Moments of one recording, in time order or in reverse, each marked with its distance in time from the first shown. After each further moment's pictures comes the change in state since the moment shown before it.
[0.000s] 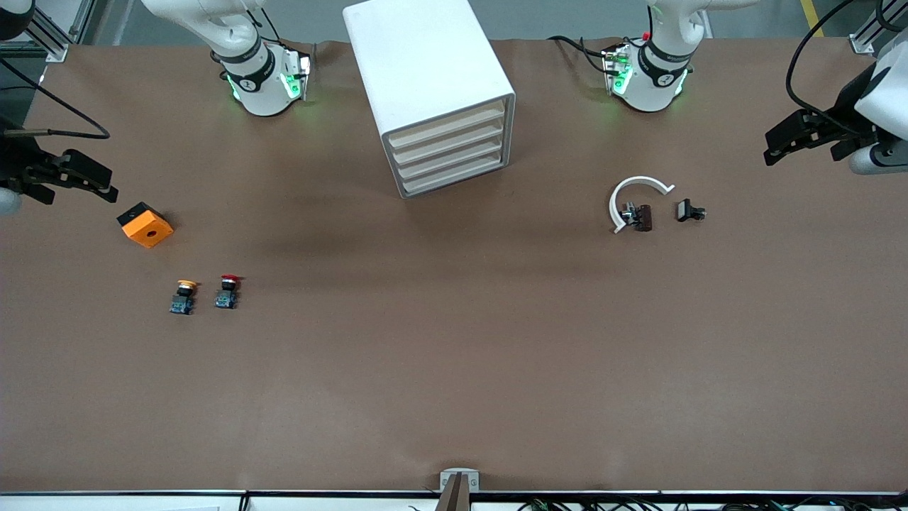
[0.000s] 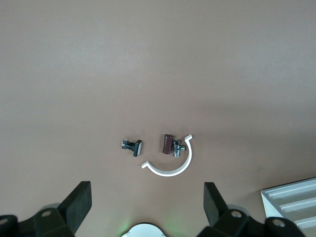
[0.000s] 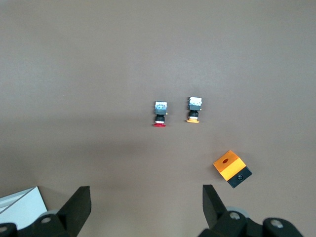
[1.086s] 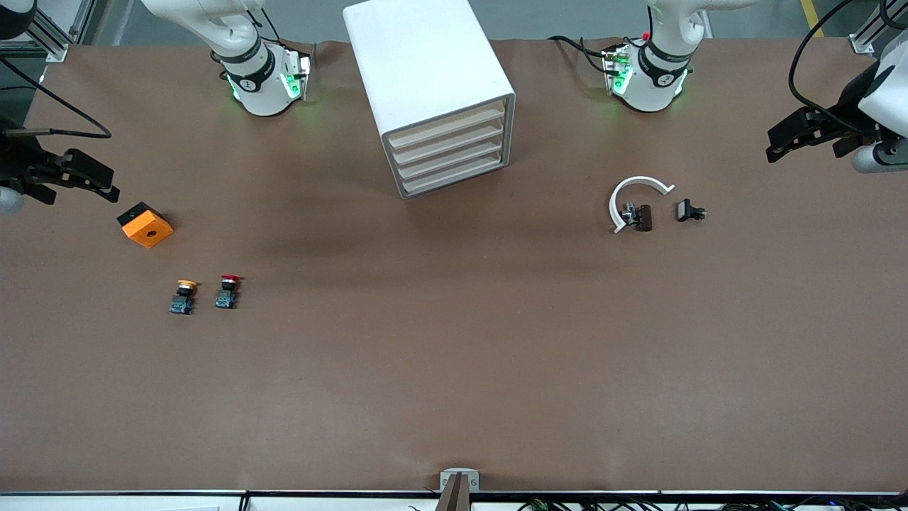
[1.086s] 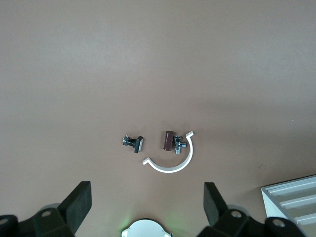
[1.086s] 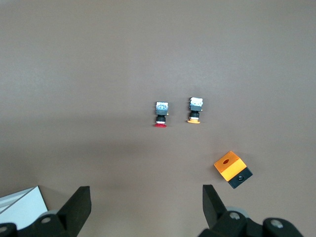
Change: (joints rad) left arm 0.002 0.004 0.007 0.009 0.000 -0.020 0.000; right arm 0.001 0.000 0.004 0.002 0.000 0.000 0.000
